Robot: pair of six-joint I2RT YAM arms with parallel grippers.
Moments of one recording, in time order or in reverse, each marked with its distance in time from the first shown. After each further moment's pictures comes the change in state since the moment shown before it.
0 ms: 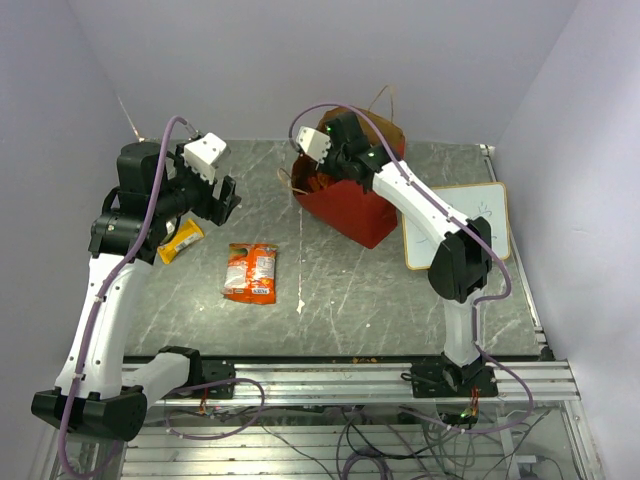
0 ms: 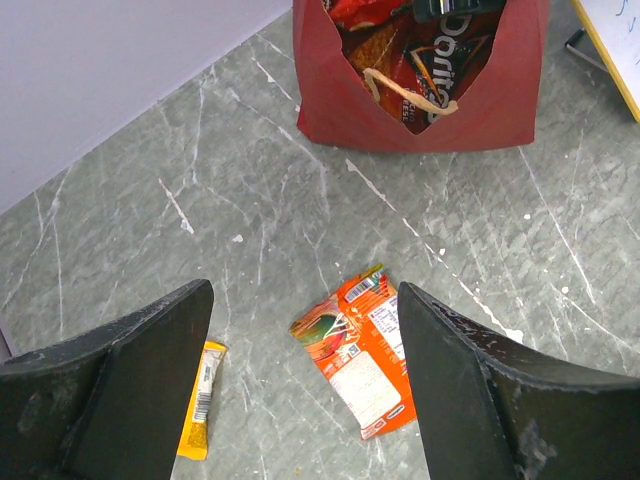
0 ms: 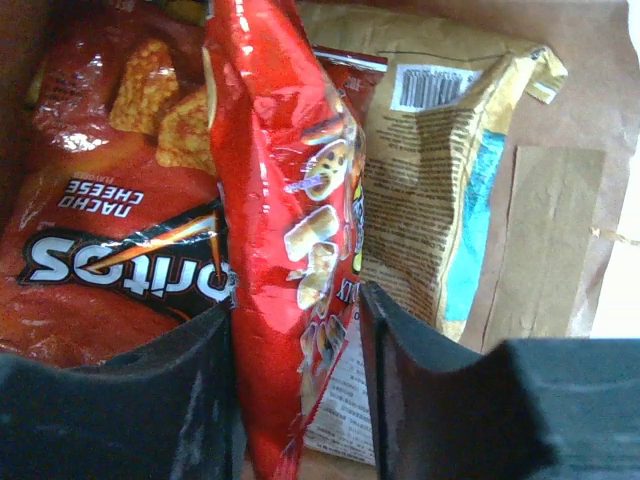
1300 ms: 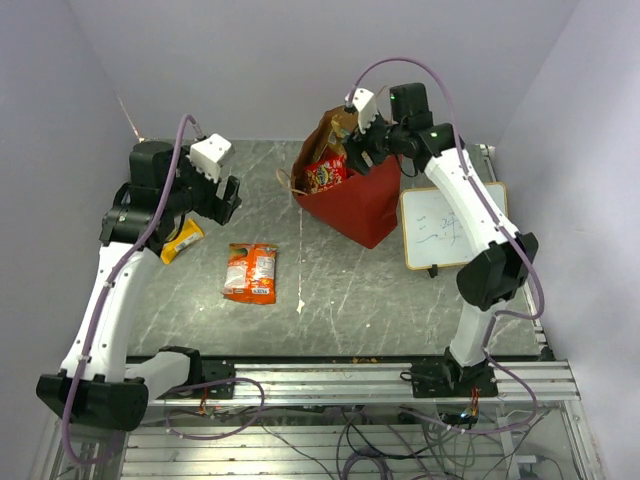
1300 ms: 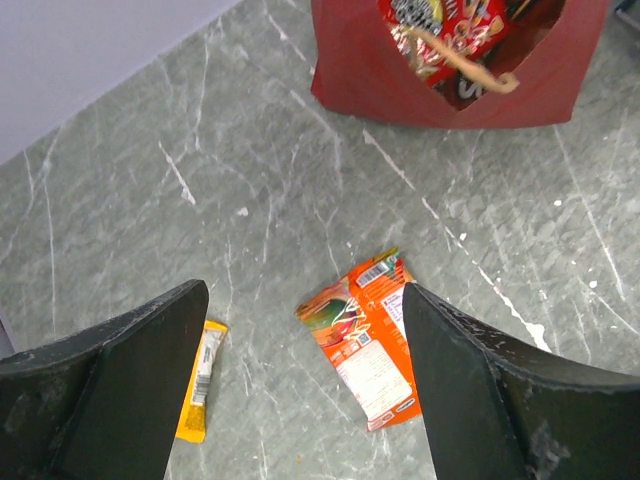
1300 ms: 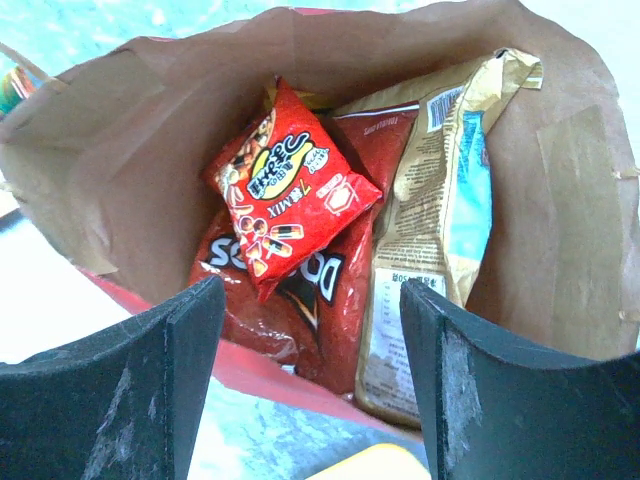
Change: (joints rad) left arm 0.000 0.035 -0.041 0.026 -0.046 0.002; right arm -0.208 -0.138 0.058 -0.129 -0.618 0.303
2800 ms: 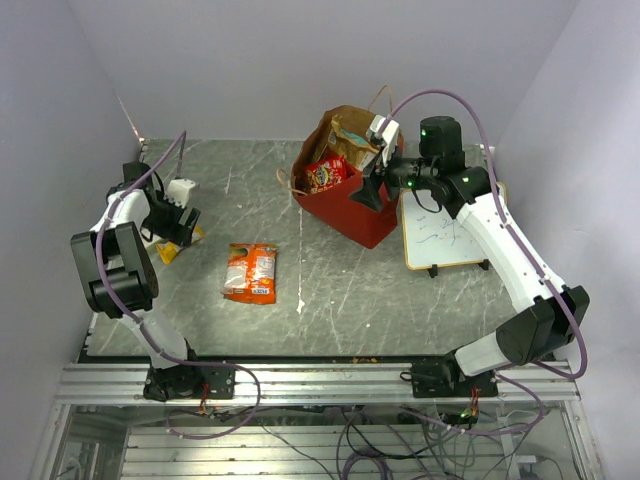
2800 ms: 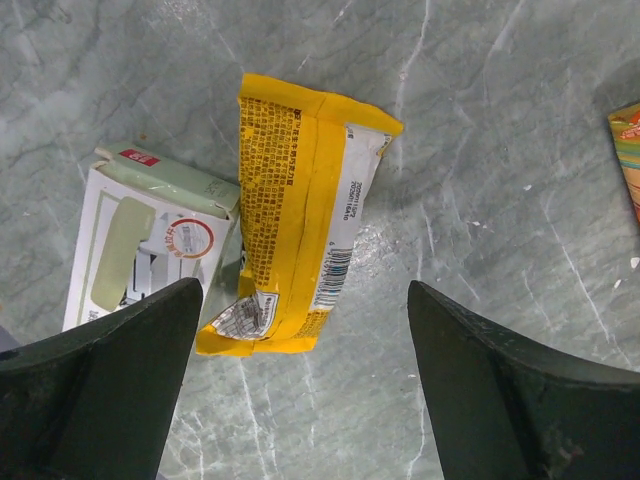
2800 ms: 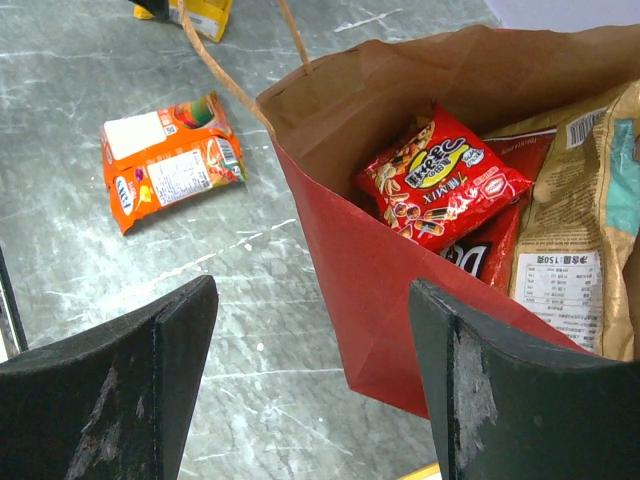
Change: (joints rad) left arm 0.420 0.678 -0.051 -0.023 -0.094 0.407; right arm -0.015 -0.433 -0.521 0.216 -0.272 0.099
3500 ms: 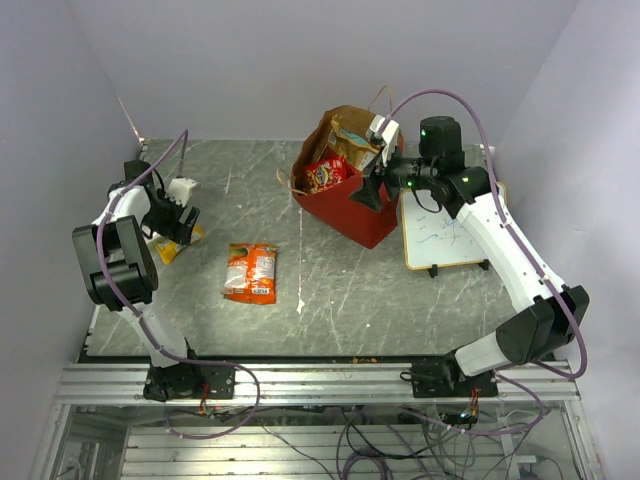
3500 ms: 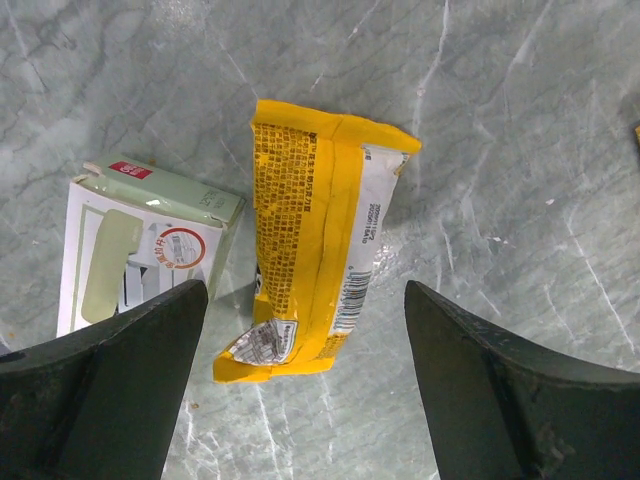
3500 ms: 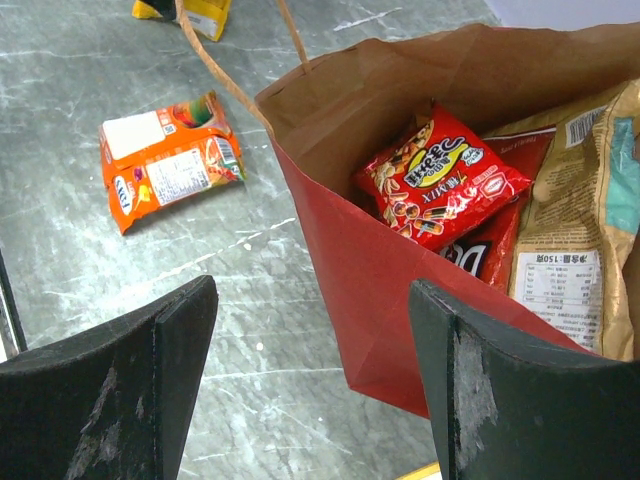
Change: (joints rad) left arm 0.000 0.068 0.040 -0.002 0.006 0.026; right arm 0.000 0.001 0.000 0.000 0.002 0.000
